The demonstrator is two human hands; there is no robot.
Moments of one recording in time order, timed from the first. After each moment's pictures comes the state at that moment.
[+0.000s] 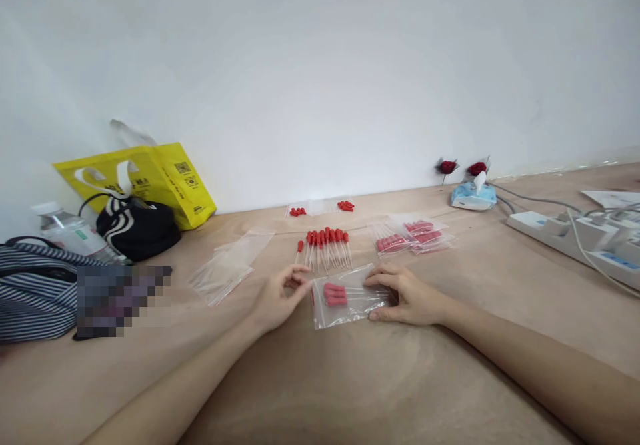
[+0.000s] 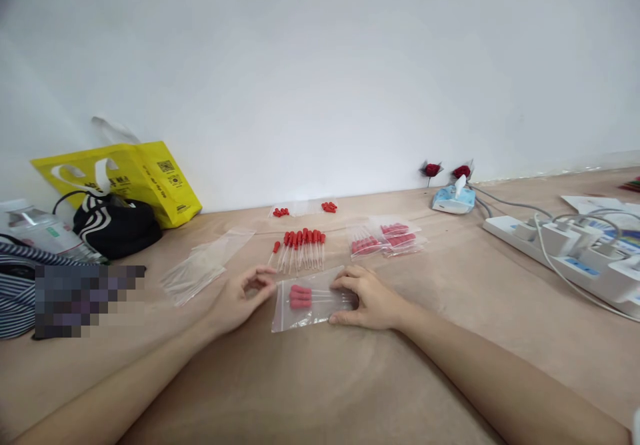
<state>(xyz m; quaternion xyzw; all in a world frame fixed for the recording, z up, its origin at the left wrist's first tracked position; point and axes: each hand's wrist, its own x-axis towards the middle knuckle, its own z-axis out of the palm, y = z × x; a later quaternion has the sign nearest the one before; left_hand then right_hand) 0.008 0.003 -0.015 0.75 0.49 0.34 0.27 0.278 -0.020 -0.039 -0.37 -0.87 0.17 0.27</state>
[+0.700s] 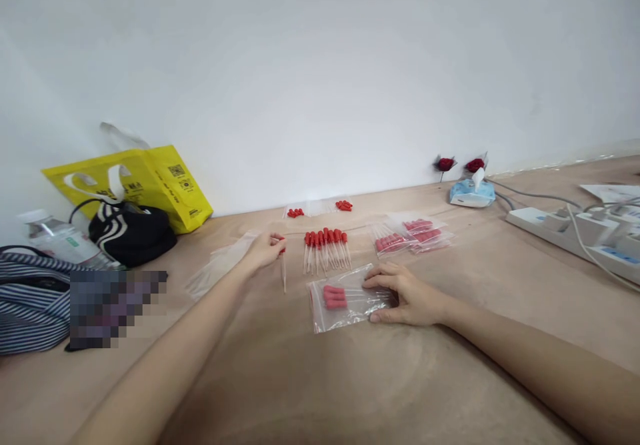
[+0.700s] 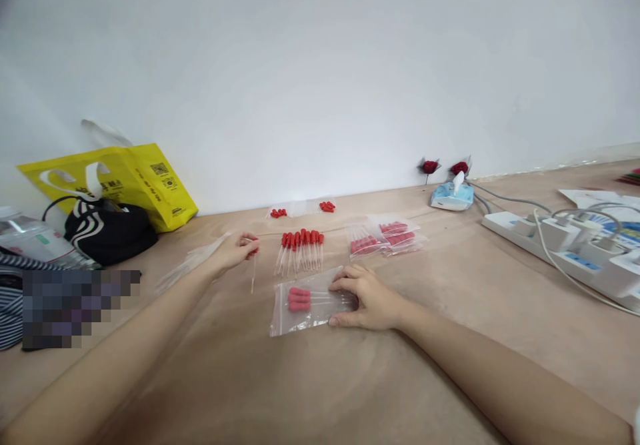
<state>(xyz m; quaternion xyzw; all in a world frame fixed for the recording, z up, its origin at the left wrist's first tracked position) -0.006 0.090 0.012 0.62 0.63 0.35 0.31 0.278 -0.019 -0.038 -0.37 -0.87 0.17 0.26</state>
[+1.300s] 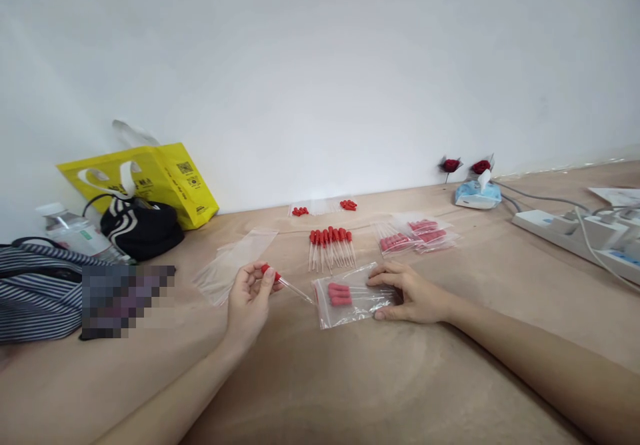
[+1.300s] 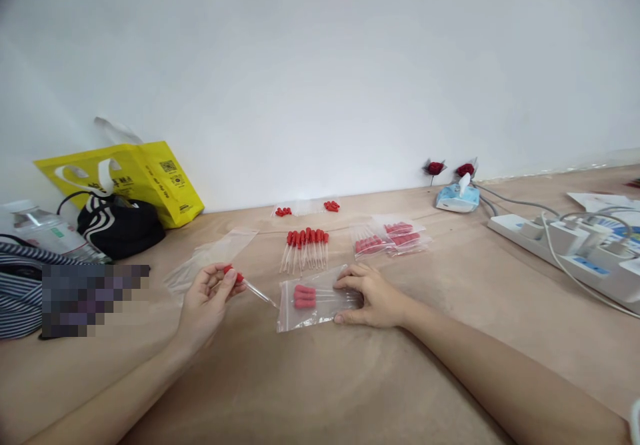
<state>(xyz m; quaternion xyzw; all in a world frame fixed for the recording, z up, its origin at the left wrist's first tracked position) -0.006 -0.013 -0.012 0.50 0.49 0.63 0.35 0.278 -0.018 -0.039 -0.37 -0.88 0.17 0.26</state>
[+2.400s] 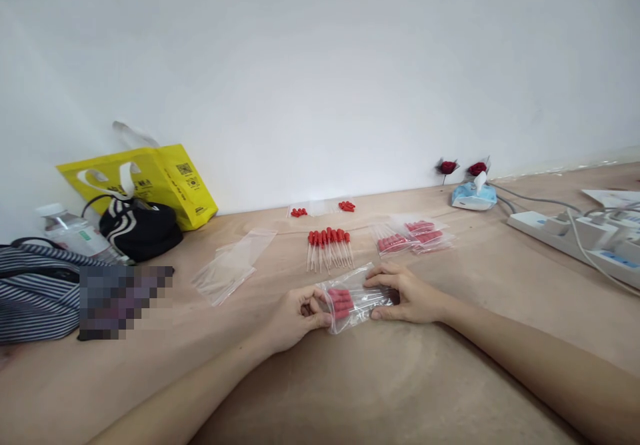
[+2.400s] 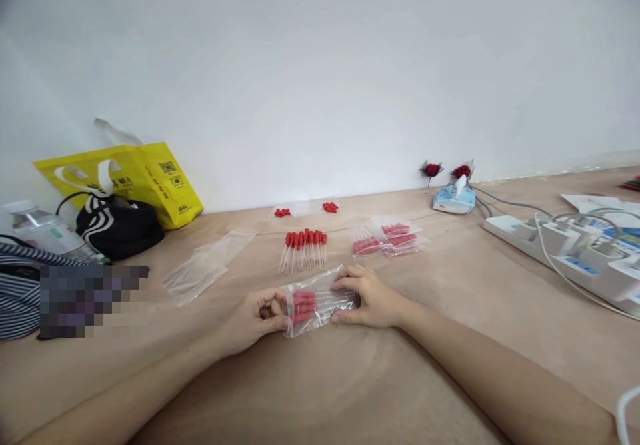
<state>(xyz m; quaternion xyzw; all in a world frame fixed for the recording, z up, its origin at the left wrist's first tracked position) 0.025 -0.022 -0.020 0.71 0.46 0.25 0.46 0.278 -0.017 -0.043 -0.35 -0.88 0.16 0.28</state>
